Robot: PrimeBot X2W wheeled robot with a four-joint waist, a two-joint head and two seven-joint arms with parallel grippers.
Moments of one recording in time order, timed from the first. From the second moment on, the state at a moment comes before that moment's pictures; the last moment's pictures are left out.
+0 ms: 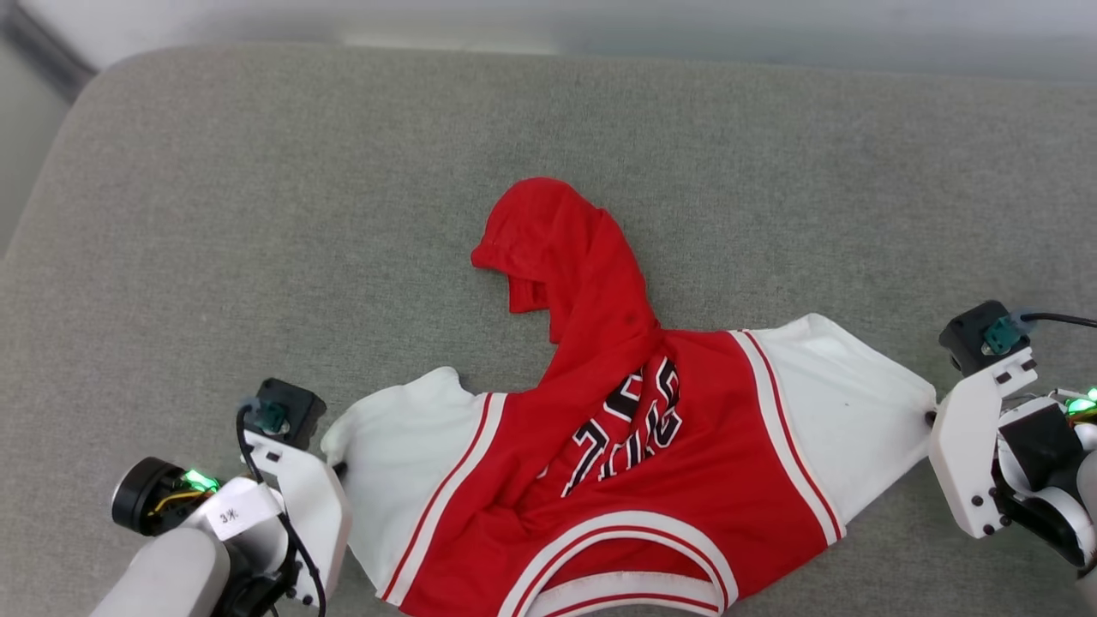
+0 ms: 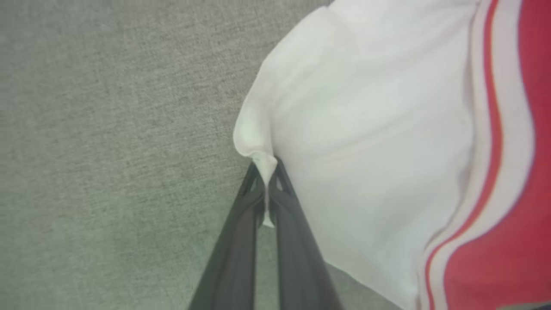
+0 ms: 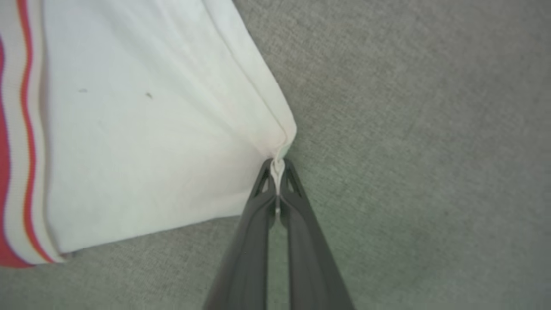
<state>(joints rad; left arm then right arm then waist) -0.25 0.55 -0.45 0.12 -0.51 -0.04 0.61 -0.34 -0.54 0.30 0.15 0.37 0.13 0.80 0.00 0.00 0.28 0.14</state>
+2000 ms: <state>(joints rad) -0.98 0.73 -0.08 -0.17 -0.55 -0.01 0.23 -1.19 -0.62 0.17 -0.03 0.33 0.13 0.58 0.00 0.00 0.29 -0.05</state>
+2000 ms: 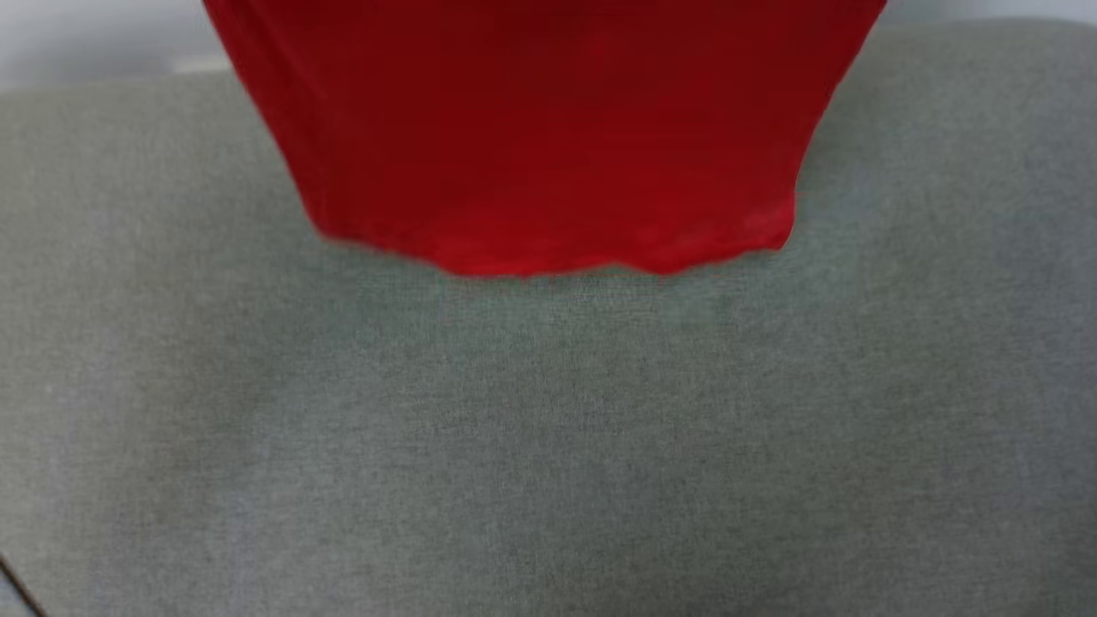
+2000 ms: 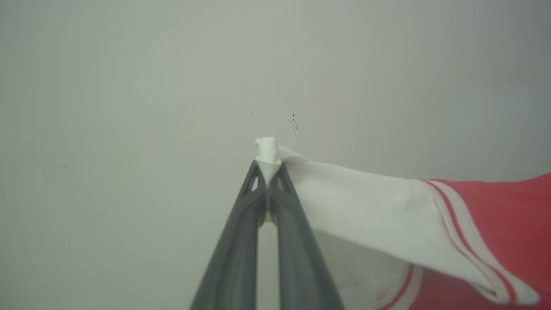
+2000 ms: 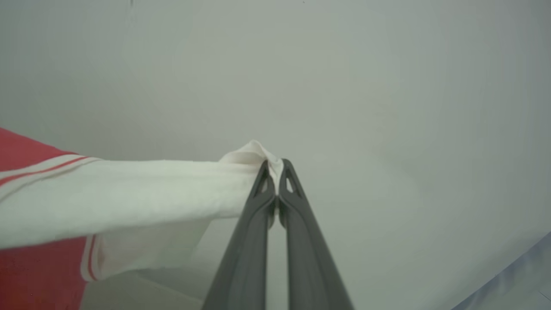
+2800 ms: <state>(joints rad) -1.68 0.55 -0.27 0.60 -0.42 -0.11 -0.07 -1.66 -0.44 0.22 0.56 0.10 0.13 0.22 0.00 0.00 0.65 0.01</state>
